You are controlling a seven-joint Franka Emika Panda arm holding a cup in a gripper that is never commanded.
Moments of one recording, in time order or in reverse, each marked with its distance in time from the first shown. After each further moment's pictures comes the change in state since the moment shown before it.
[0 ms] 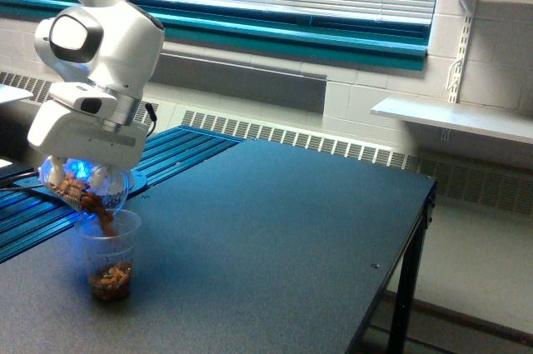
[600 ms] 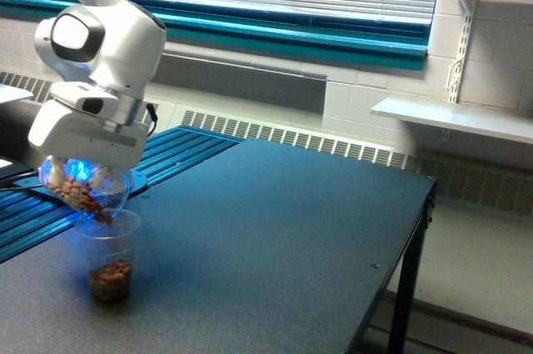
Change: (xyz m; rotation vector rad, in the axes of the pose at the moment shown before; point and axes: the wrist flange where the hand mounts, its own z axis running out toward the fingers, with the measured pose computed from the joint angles) arm 0.005 -0.001 0.000 -0.009 -0.002 -0.016
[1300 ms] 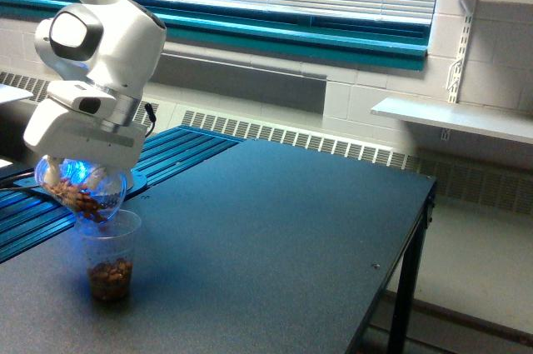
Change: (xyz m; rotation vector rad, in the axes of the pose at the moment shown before) arm 0.013 0.003 0.000 -0.015 -0.006 0.000
